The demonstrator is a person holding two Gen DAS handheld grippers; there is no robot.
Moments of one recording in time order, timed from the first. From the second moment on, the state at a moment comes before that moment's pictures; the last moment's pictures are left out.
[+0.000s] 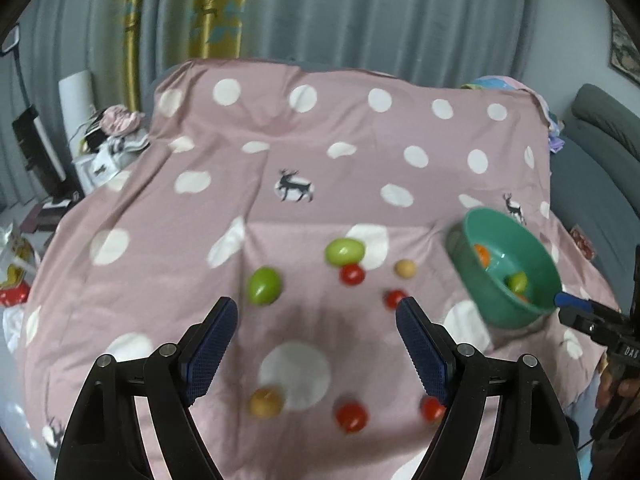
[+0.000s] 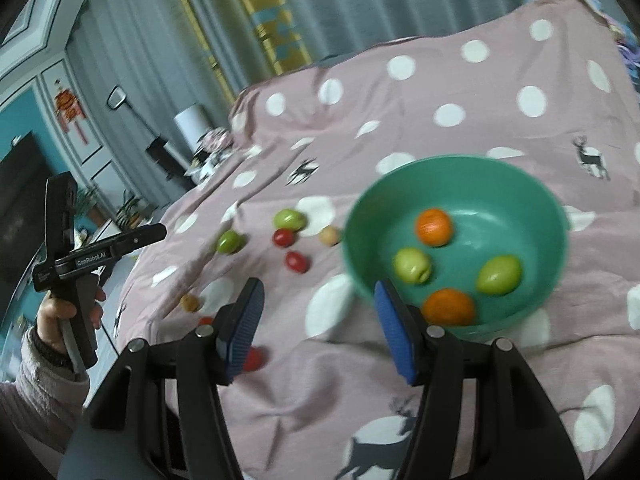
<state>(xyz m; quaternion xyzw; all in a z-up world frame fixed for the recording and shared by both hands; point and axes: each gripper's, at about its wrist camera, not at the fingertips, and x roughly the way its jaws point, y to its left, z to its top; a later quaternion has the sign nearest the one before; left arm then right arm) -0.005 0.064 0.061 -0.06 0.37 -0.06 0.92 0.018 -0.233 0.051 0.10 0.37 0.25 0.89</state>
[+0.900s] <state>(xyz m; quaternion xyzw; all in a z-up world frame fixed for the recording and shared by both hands) -0.026 0.018 -0.015 0.04 0.48 -0.14 0.87 0.014 -0.128 -0.016 0.01 0.51 0.33 0.80</state>
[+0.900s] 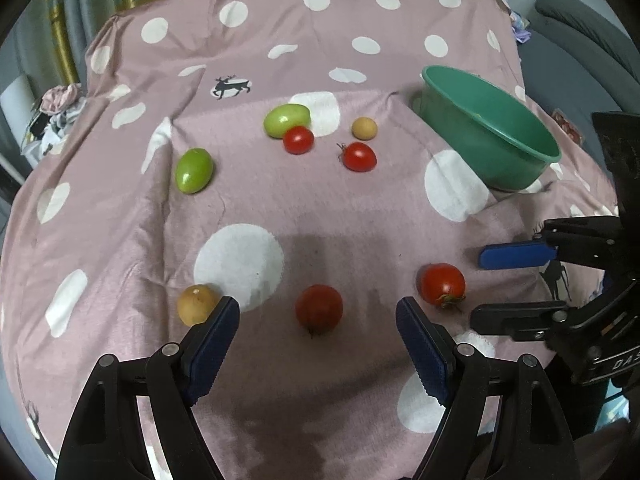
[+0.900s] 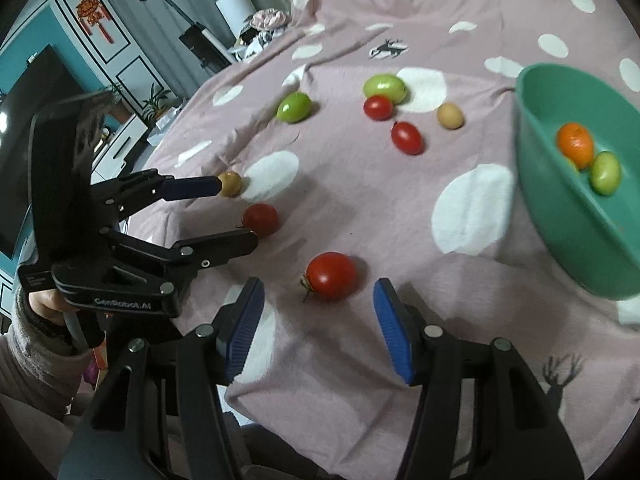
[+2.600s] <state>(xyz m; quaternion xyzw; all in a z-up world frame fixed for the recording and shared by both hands) -0.015 0.013 -0.014 0.01 0.47 -0.18 0.86 0.024 -0.120 -0.018 -0.01 0.50 0.32 0.81</state>
